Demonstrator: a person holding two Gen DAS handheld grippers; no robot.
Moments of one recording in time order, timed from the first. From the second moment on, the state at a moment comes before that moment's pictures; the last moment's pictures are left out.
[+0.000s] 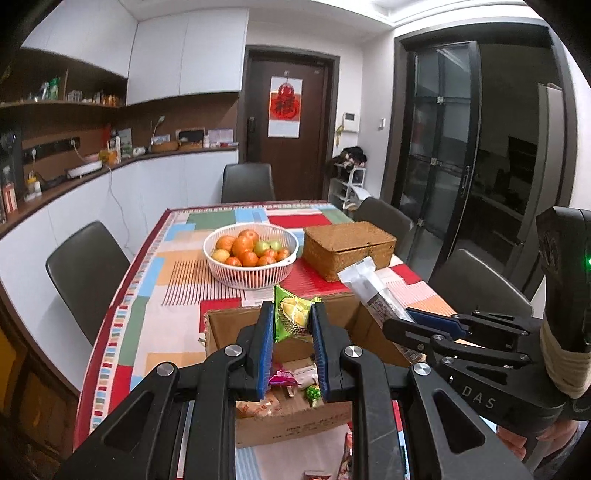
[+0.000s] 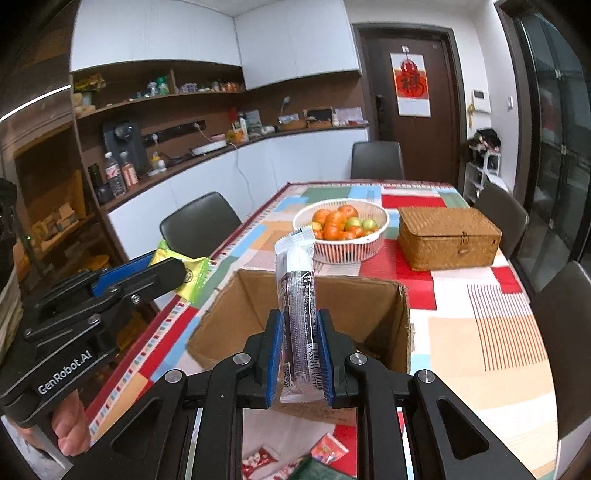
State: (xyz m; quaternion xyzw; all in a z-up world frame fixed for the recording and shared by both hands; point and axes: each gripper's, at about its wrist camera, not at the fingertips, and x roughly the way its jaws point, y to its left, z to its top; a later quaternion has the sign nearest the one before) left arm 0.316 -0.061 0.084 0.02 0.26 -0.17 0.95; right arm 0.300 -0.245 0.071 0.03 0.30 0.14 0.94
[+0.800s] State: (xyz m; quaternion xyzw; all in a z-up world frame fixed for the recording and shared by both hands) left arm 0.330 -0.068 0.056 0.06 0.31 -0.15 0.94; right arm 0.322 -0.256 0.043 0.04 0.34 0.10 0.93
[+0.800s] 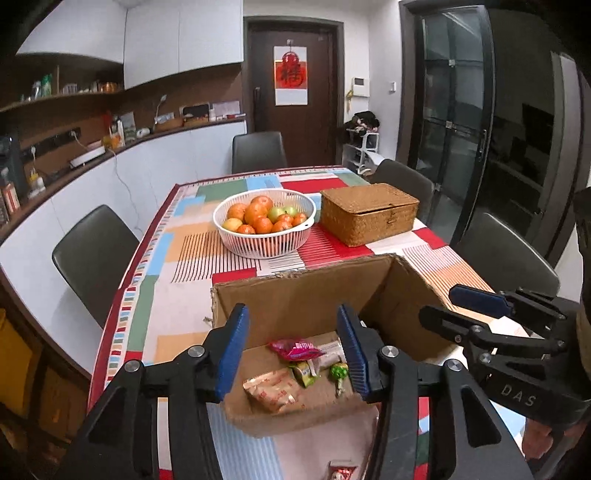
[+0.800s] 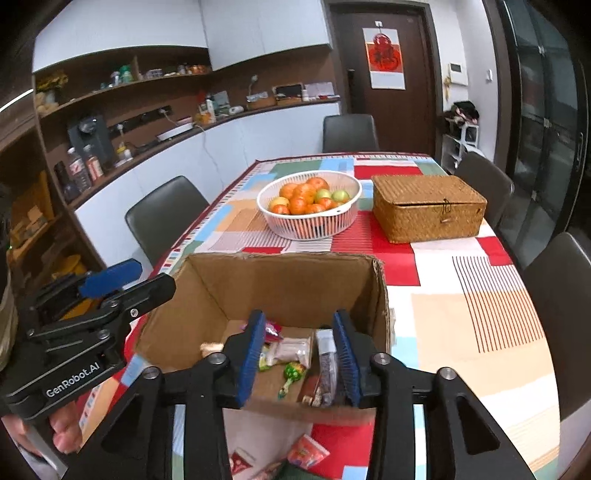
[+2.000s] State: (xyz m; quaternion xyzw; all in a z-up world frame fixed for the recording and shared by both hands) left arm 0.229 -0.063 -0.065 0.09 0.45 -0.16 0.87; right arm 0.226 -0.225 -0.060 -0.15 0.50 0.18 0.84
